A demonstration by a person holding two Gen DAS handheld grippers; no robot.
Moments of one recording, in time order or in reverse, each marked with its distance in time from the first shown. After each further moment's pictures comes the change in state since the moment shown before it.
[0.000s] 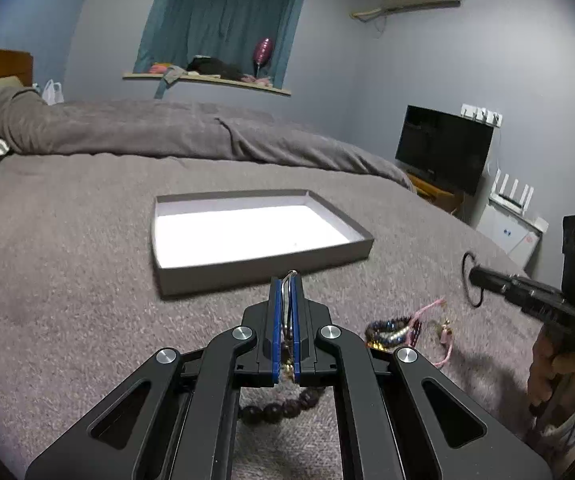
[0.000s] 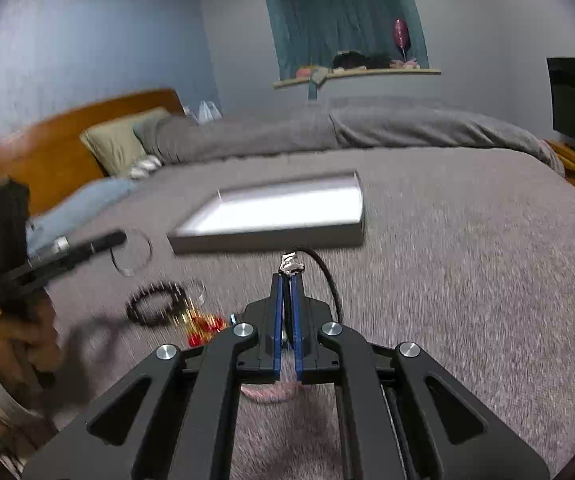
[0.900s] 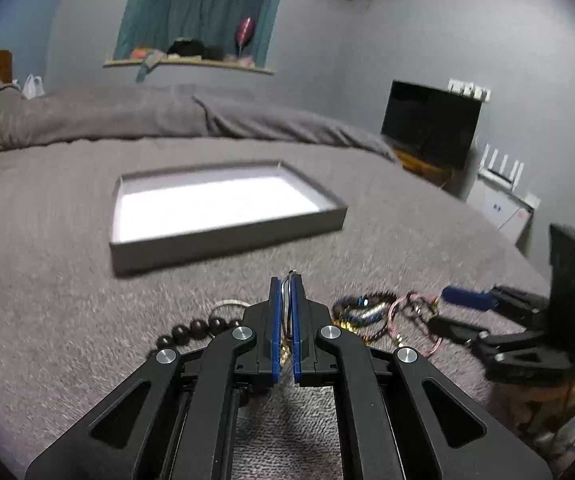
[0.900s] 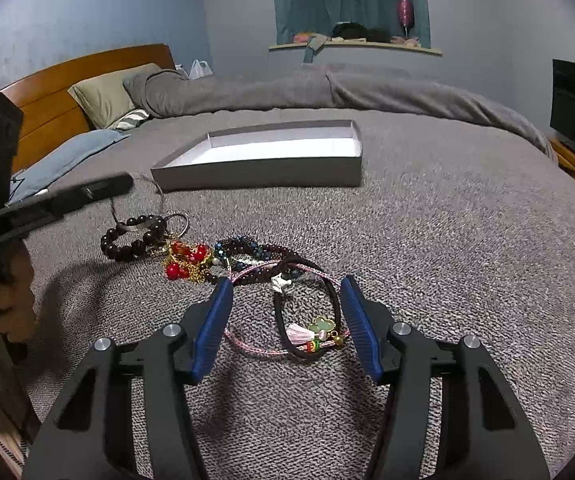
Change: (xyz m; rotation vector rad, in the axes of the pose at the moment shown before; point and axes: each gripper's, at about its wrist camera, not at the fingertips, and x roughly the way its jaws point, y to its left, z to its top) left arm 0.016 -0.029 -0.014 0.045 0.070 -0.040; right arm 0.020 0.014 -0.044 -0.088 0.157 -0.088
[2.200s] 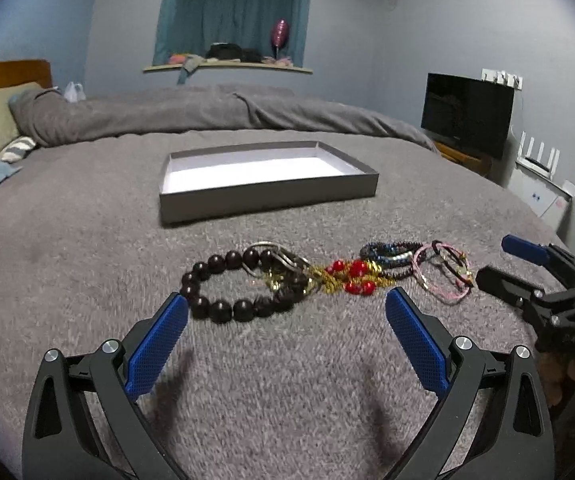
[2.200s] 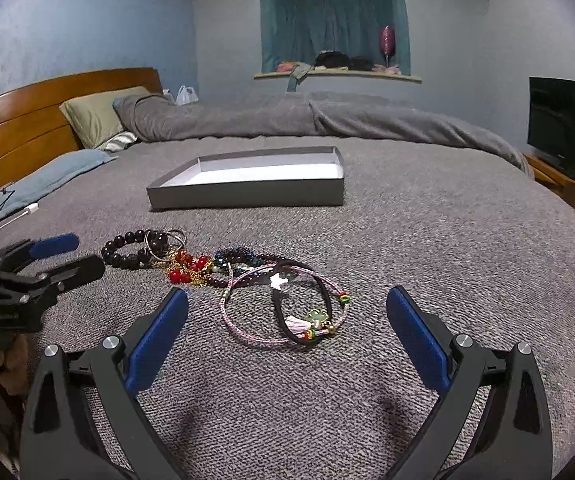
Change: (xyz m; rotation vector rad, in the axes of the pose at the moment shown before) left arm -0.019 -0.020 -0.051 0.011 0.005 0.192; right arm -0.022 0.011 -0.017 0.010 -0.117 -0.073
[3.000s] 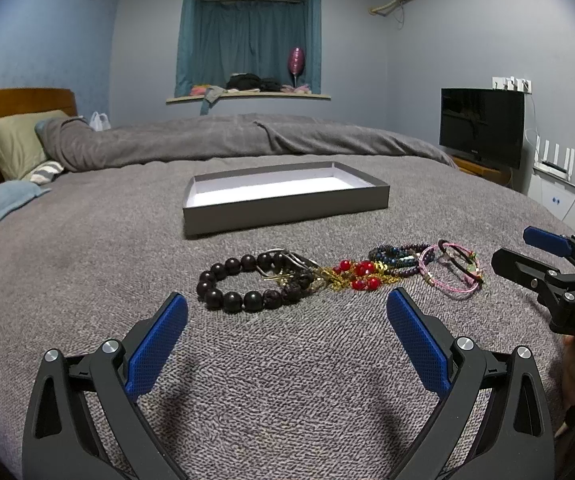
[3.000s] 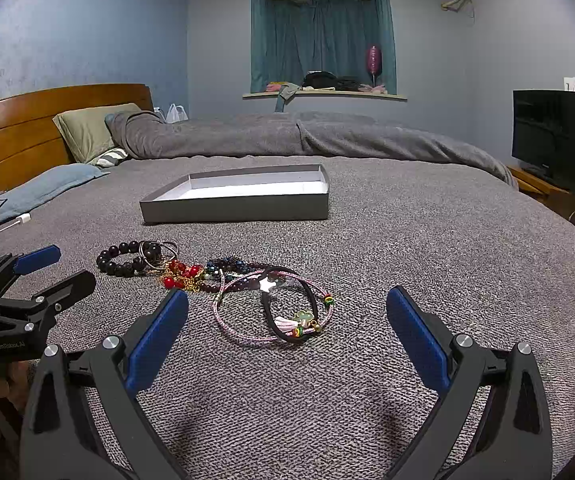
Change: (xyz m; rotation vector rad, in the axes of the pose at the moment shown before) left arm -0.018 -0.017 -0.030 0.019 -0.125 0.115; right arm -0.017 0.001 -0.012 0.015 -0.093 -0.052
